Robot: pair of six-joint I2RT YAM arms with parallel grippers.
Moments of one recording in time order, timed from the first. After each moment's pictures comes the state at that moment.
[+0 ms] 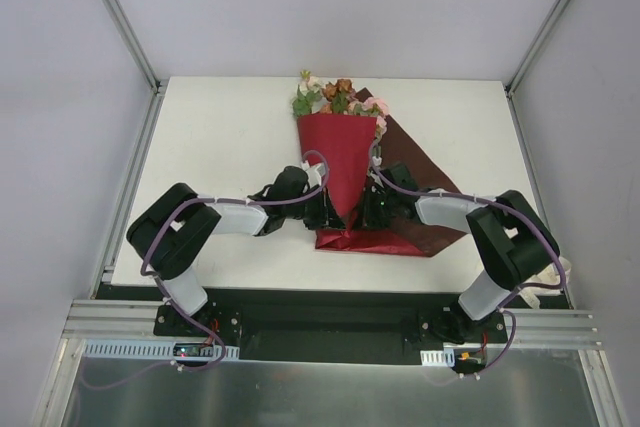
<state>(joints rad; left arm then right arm) -0.71 1.68 0.71 0.35 0.49 -0.86 0.57 1.64 0.75 -0.10 -0.39 0.64</state>
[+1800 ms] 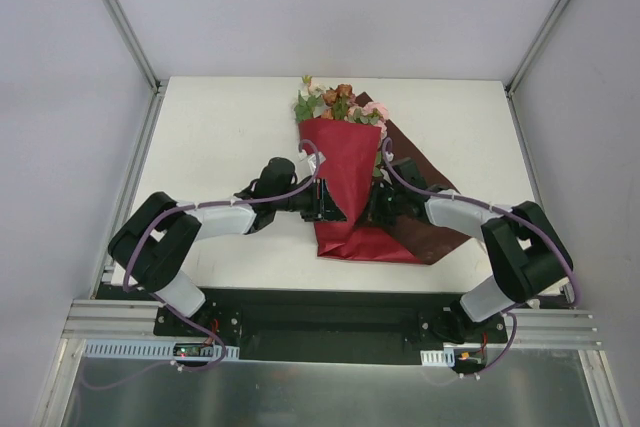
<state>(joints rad) -0.66 1.58 0.69 0.40 0.65 -0.84 0.52 1.56 0.75 -0.16 -0.38 0.72</state>
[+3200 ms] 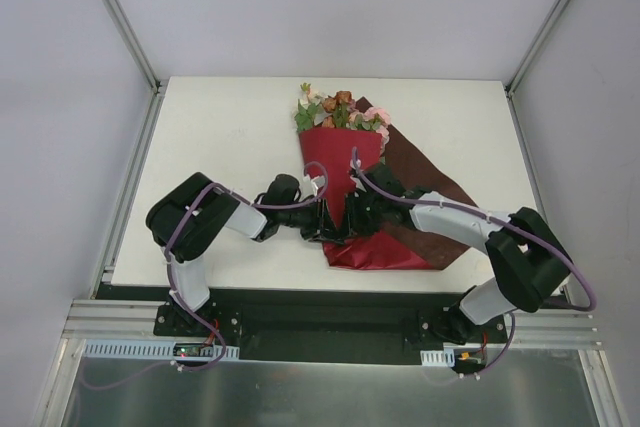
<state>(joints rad) -0.65 1.85 0.62 0.61 0.78 -0.93 0.73 1.51 0.86 -0.32 -0.32 0.63</state>
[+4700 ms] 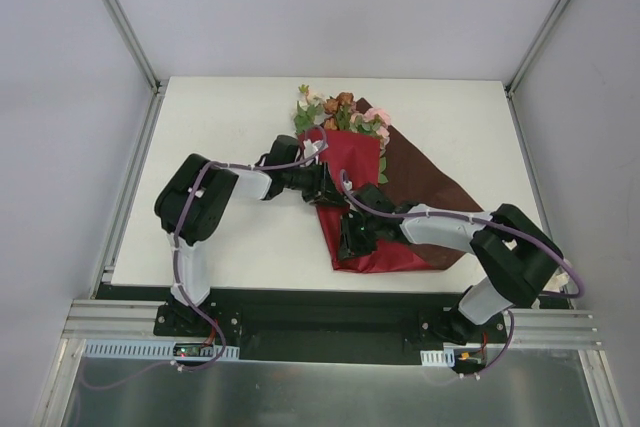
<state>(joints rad) -0.51 1.98 1.00 0.32 0.88 -0.79 0.84 1.57 0.76 -0.25 -0.29 0.66</state>
